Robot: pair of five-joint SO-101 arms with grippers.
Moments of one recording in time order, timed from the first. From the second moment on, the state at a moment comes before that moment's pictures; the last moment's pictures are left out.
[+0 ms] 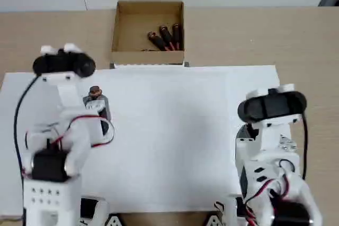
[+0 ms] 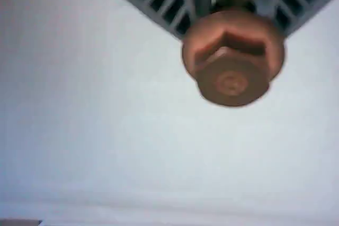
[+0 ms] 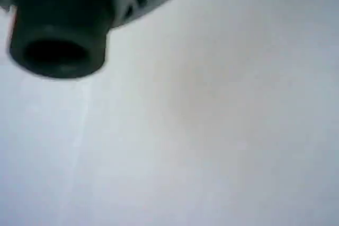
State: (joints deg) left arm 1.7 -60.4 41.1 71.8 14.1; right arm 2.4 -81.7 40.2 86.5 7.4
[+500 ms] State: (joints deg) left arm 1.7 -81.0 69.6 47.4 14.1; right arm -12.5 -103.1 71.1 68.0 7.8
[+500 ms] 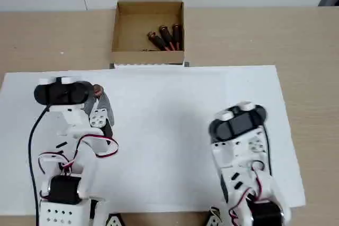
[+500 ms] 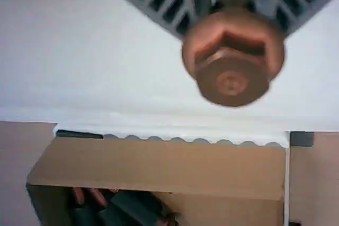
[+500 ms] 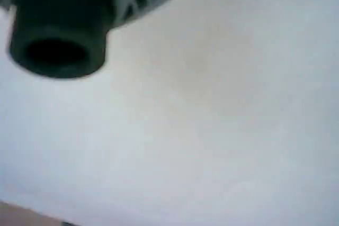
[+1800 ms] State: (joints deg) left arm 25.7 -103.2 92.0 22.1 34.9; right arm -34.2 -103.2 95.3 39.6 12.8
